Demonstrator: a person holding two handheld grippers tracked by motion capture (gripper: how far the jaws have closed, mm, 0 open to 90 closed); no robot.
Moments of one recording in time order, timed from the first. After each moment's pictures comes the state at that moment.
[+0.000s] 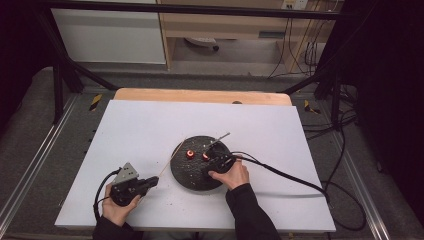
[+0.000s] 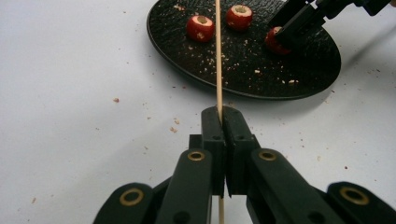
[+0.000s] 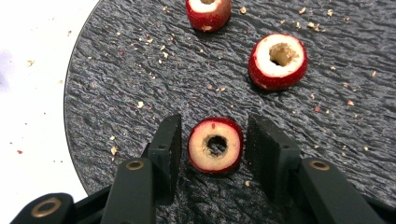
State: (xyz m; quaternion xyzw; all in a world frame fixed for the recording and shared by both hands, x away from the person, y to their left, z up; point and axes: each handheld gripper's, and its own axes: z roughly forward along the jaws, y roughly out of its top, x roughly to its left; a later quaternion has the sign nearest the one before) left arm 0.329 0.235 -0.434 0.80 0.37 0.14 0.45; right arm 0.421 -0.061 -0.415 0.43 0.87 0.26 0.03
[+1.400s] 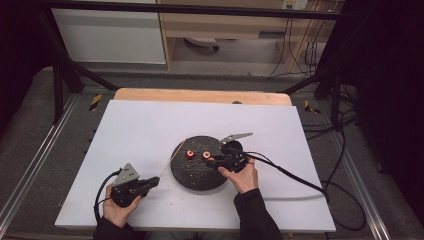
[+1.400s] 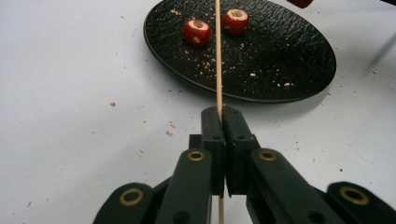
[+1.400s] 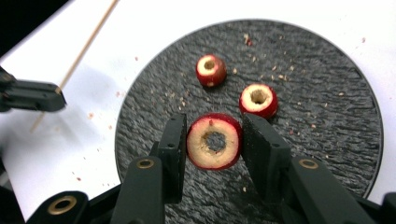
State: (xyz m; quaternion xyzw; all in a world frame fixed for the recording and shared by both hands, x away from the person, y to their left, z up) left arm 0.326 0.231 -0.433 0.80 0.37 0.14 0.46; right arm 0.405 -0.098 -0.390 0.43 0.80 0.41 0.04
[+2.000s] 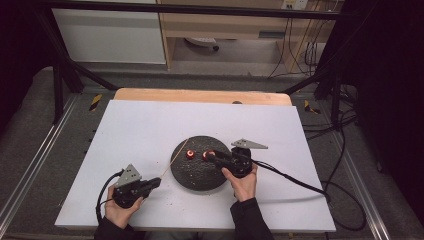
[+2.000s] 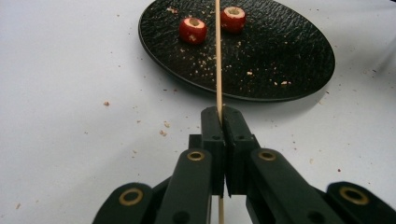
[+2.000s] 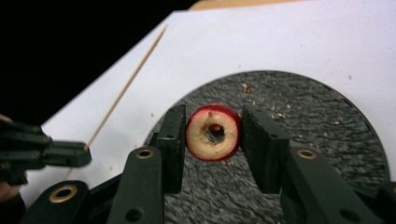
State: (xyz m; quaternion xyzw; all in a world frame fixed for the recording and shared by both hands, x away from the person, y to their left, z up) left arm 0.324 0.226 -0.435 0.80 0.37 0.15 0.45; right arm 0.391 -0.109 -0.406 0.45 0.70 0.55 0.06
